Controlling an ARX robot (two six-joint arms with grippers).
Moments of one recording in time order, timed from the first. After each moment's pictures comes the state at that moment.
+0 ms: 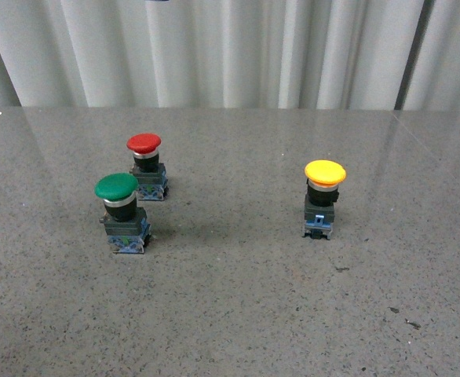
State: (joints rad) left arm -0.44 1.34 0.84 0.43 -0.37 0.10; right arm 0.00 0.00 0.01 0.00 0.00 0.00
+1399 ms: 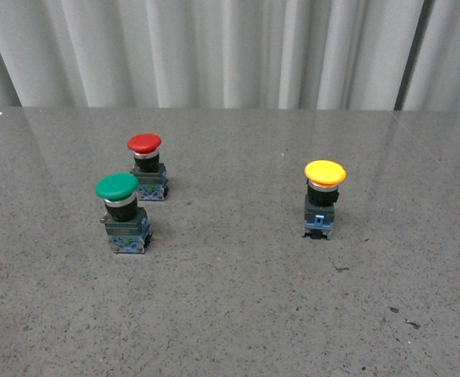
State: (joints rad) left arm 0.00 0.38 0.02 0.38 0.00 0.00; right arm 0.00 0.00 0.01 0.00 0.00 0.00
